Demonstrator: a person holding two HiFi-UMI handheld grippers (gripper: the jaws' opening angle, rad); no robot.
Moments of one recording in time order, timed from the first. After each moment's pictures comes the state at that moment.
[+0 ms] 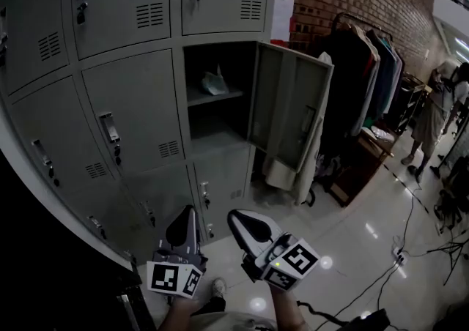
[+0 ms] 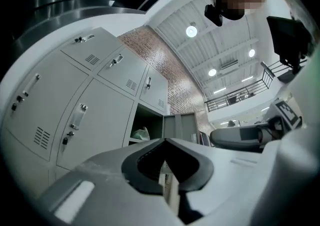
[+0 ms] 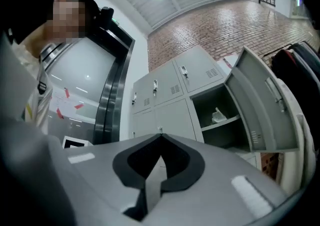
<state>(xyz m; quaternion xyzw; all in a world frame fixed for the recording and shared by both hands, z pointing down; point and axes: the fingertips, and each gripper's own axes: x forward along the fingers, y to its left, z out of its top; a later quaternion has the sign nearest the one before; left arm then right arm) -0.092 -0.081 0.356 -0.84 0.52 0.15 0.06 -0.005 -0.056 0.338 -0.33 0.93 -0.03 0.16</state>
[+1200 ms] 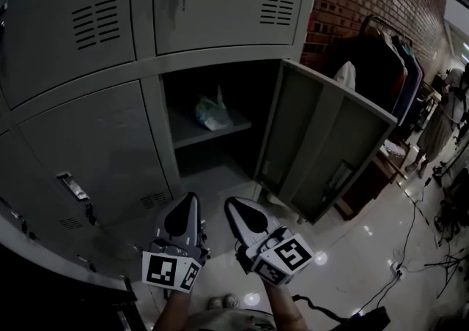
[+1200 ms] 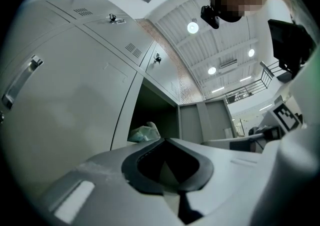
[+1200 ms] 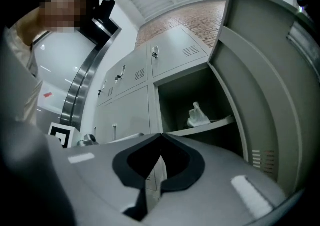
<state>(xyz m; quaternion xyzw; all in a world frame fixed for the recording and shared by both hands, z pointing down) -0.078 -0.324 0.323 -0.85 0.50 0.14 0.06 -0.007 -0.312 0.324 -0.38 0.91 -0.03 0.14</state>
